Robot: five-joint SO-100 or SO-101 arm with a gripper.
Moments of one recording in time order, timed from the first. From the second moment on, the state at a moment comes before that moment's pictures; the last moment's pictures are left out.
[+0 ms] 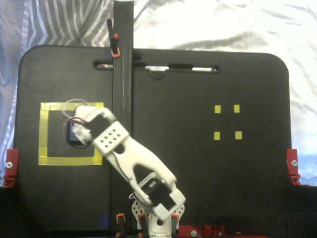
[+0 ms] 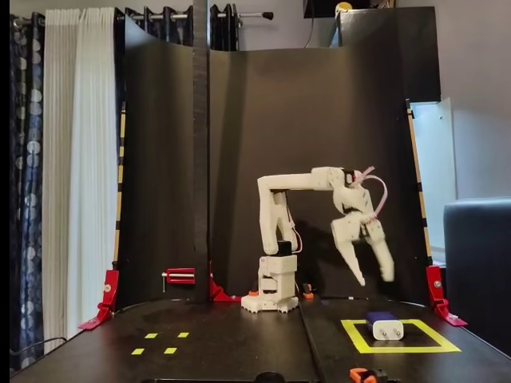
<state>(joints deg) -39.9 106.8 101.8 71.9 -42.7</state>
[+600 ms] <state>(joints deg) -11.2 124.1 116.0 42.1 -41.7</state>
